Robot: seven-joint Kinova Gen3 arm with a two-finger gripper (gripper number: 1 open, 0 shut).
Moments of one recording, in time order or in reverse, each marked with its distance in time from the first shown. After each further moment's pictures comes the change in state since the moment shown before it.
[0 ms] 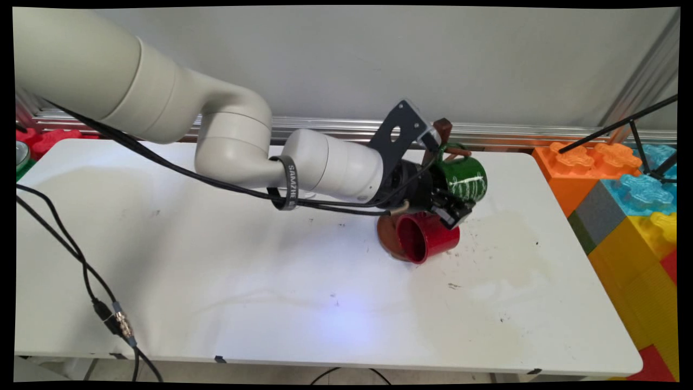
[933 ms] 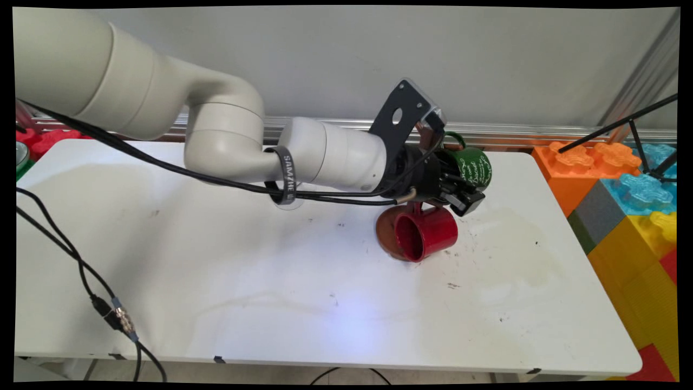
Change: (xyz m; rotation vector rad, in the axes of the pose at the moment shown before) arm 0.021 0.009 -0.016 0.022 0.065 -0.009
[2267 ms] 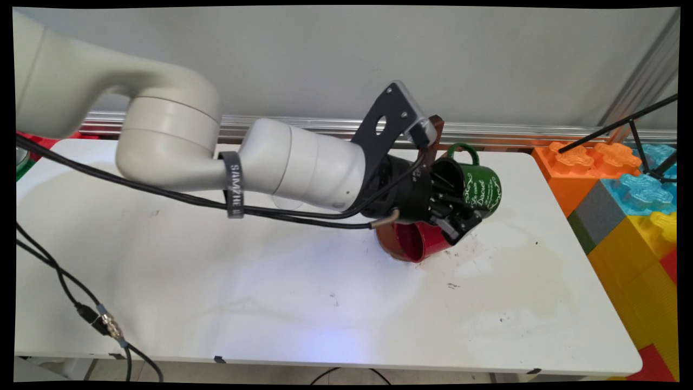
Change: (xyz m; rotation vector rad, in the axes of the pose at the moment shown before) arm 0.002 0.036 -0.047 -0.090 -0.015 0.063
